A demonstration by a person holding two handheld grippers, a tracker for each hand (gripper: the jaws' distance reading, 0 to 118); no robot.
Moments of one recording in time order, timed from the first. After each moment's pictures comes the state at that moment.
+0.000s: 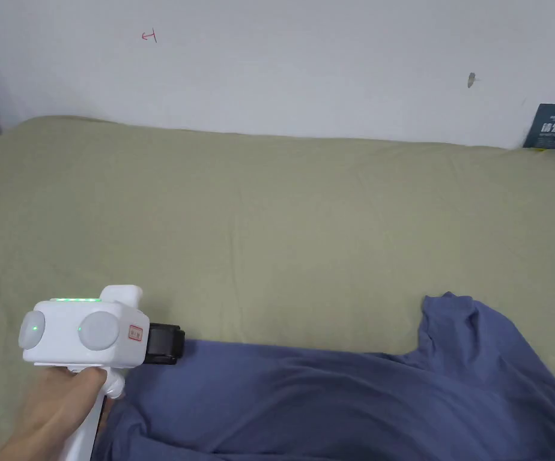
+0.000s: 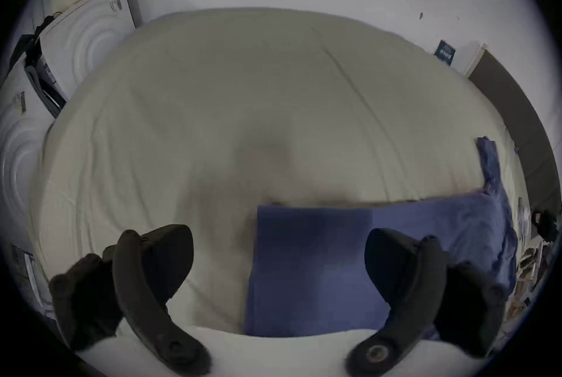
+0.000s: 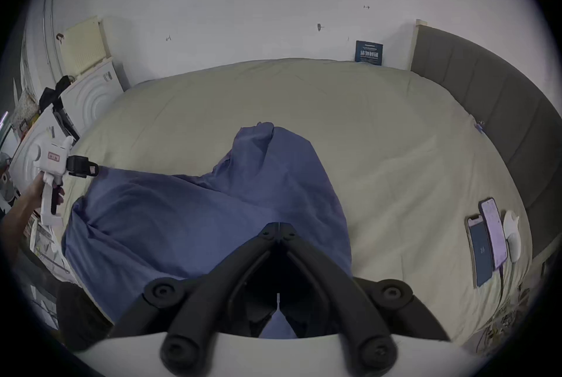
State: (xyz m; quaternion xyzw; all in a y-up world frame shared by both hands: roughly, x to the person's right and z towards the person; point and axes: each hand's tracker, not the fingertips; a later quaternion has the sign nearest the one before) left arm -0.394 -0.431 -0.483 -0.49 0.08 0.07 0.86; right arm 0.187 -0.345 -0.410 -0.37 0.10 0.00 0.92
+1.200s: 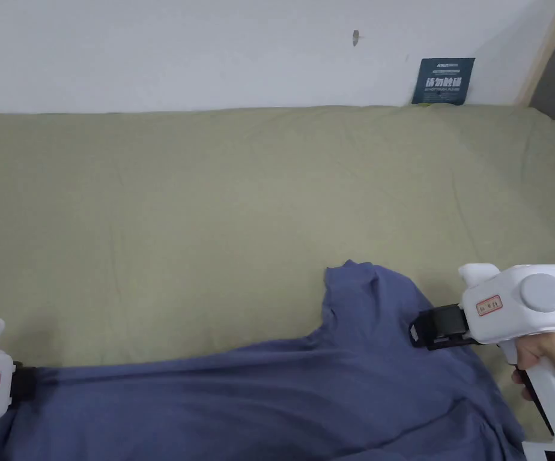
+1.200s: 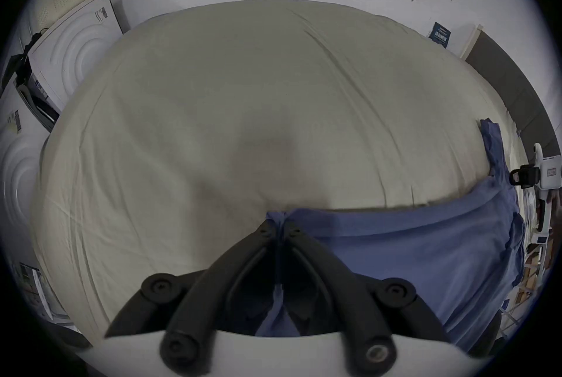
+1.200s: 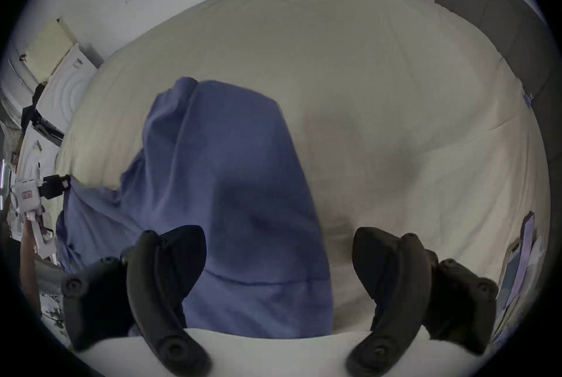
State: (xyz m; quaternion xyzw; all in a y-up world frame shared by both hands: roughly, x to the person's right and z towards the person) left arm -0.373 -0.421 -0.480 -0.50 0.06 0.04 0.86; right arm 0.222 -0.423 -0.565 -0.54 0.10 -0.02 0.83
